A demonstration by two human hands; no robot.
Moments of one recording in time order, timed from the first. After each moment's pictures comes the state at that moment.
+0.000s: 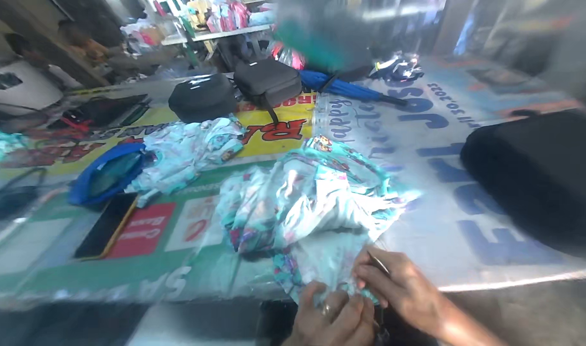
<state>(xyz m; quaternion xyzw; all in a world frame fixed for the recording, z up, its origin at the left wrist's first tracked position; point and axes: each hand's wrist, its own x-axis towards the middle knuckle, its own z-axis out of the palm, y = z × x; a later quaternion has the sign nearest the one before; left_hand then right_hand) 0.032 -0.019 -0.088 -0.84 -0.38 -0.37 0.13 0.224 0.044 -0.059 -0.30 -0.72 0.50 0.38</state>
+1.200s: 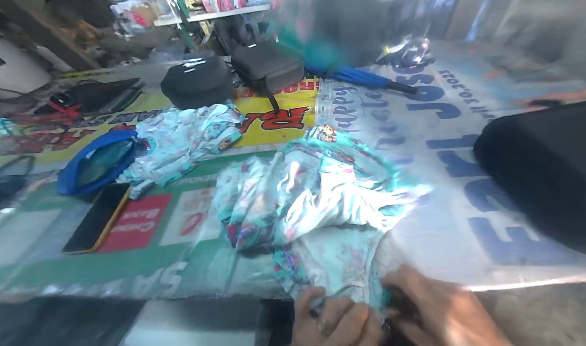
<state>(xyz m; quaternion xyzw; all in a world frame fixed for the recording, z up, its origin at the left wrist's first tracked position) 0.031 -0.032 -0.088 -0.82 -0.40 -0.39 0.07 0.255 0.007 -0.044 -0.41 -0.86 0.18 0.25</state>
